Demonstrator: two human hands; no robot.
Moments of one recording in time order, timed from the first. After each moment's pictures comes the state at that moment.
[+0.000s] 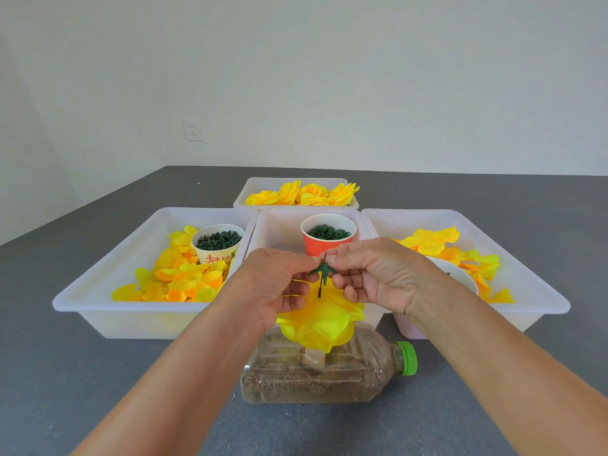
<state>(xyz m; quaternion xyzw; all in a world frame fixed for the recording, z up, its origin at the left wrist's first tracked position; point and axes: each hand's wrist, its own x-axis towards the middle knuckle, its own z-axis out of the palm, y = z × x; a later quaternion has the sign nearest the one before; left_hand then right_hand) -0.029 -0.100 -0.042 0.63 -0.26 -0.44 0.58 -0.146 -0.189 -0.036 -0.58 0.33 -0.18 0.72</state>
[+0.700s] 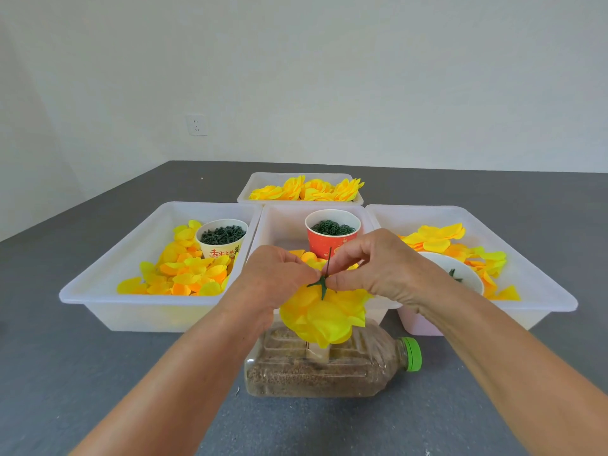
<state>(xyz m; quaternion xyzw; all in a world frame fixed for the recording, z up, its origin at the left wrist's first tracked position) -0.025 -0.098 -0.050 0.73 -0.33 -0.30 0.51 -0.152 -0.184 -0.035 -0.83 0.29 -0.19 0.43</state>
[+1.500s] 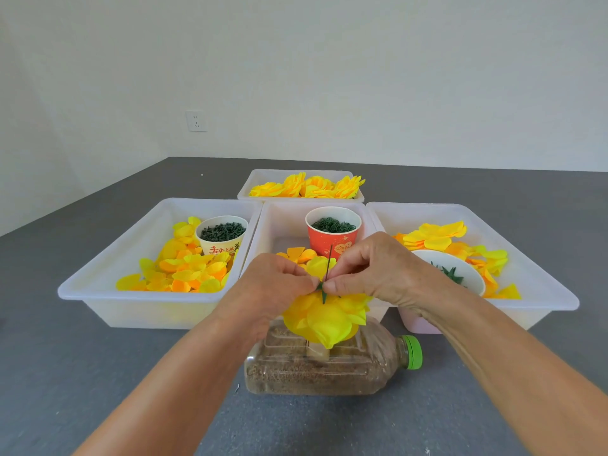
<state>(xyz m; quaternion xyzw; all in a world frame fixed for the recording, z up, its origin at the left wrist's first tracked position) -0.023 -0.090 -0.062 0.72 -0.34 -0.33 0.50 -0.154 -0.186 -0.043 -0.85 0.27 -0.17 0.41</state>
